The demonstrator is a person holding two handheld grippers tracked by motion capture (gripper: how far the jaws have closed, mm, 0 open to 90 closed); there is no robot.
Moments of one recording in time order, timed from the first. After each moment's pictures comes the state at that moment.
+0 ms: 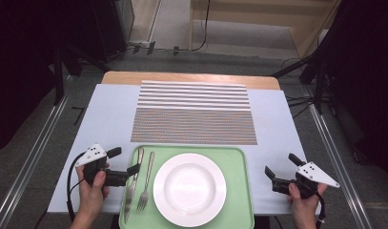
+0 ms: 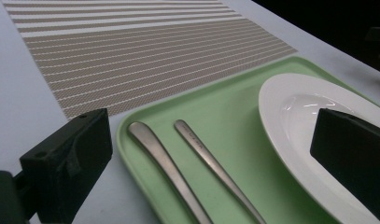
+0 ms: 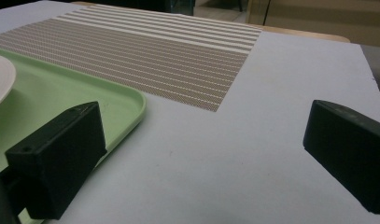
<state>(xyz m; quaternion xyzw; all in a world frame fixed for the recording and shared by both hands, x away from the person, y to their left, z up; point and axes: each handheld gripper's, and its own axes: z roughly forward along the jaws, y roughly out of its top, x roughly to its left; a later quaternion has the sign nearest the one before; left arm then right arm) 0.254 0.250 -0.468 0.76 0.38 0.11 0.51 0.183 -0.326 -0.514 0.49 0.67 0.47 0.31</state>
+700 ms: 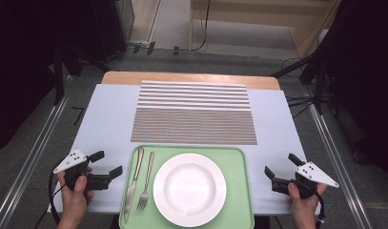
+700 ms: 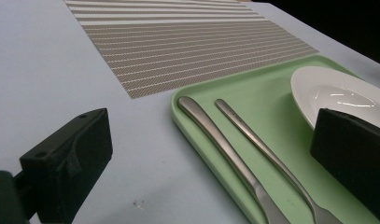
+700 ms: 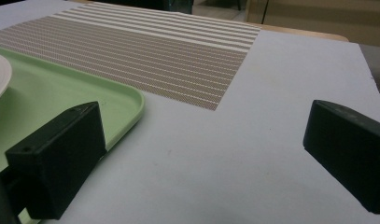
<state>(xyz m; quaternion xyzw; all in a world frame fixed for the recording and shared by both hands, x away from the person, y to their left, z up) 0.247 0.294 -0.477 0.75 0.41 0.12 0.51 0.184 -0.325 -0.515 0.49 0.67 0.47 0.31</state>
